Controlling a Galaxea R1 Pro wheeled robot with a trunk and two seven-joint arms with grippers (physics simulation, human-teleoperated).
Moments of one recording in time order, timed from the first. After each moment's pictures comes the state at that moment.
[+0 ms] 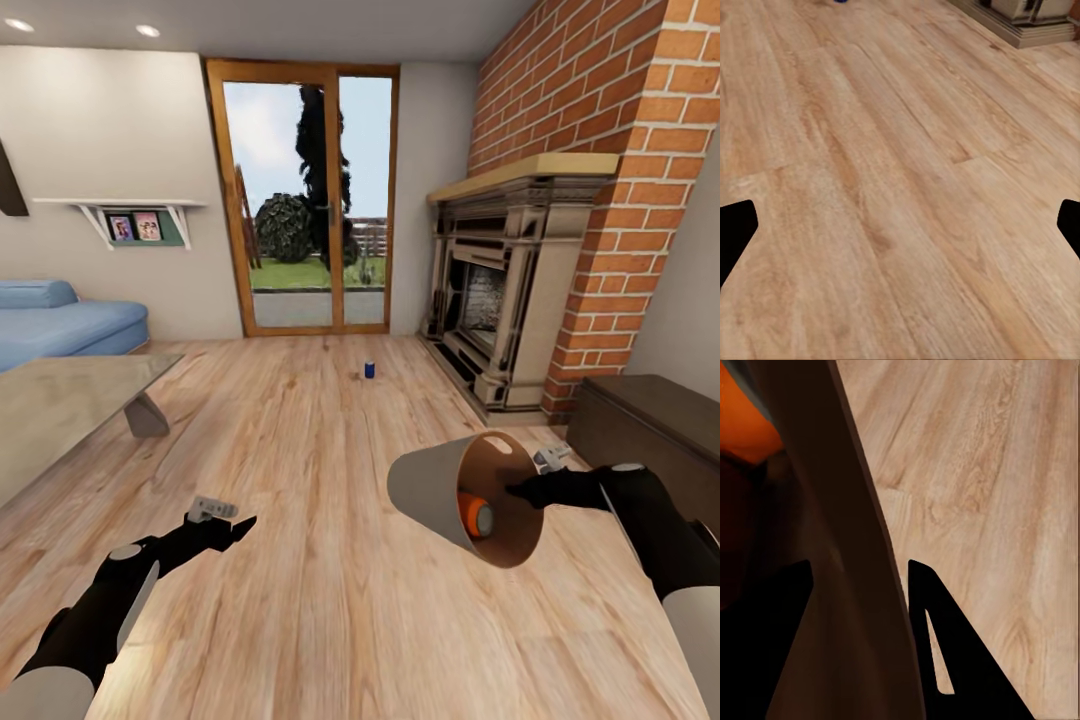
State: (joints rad) left arm -0.51 0.19 0.10 -0.90 -0.03 0.20 -0.58; right arm -0.71 -0.35 -0.05 -1.00 0.25 0.63 0.83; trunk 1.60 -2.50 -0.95
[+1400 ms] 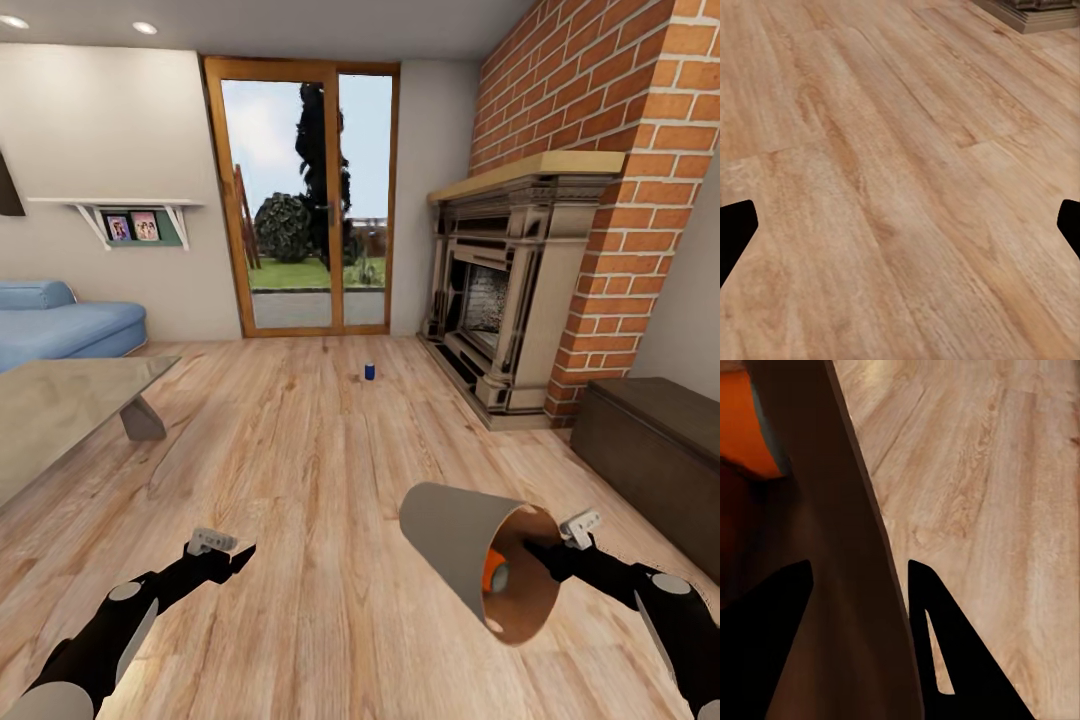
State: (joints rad) left arm -0.51 0.19 0.10 -0.66 -0.03 -0.03 -0.58; right arm -0.45 -0.30 -0.30 -0.86 0.22 0.06 0.78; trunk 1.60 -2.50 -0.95
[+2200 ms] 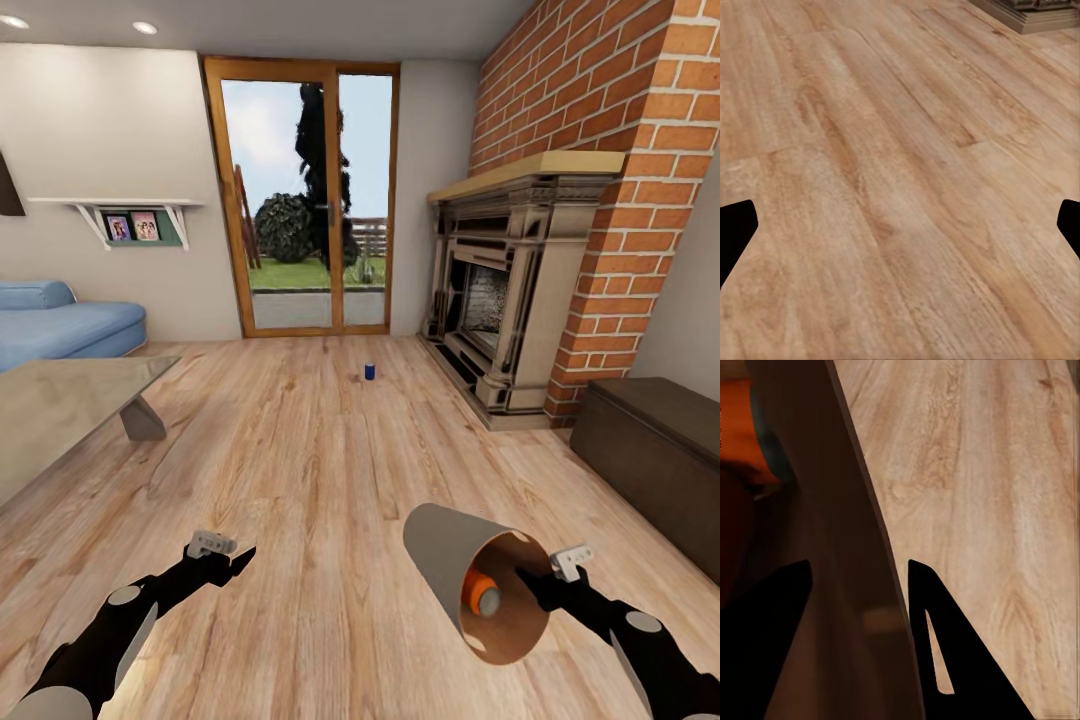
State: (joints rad) left arm -0.50 0.19 0.10 -0.66 -0.03 -0.05 -0.58; right arm -0.45 -0.25 -0.29 -0.64 0.23 -0.07 0.55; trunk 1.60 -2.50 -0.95
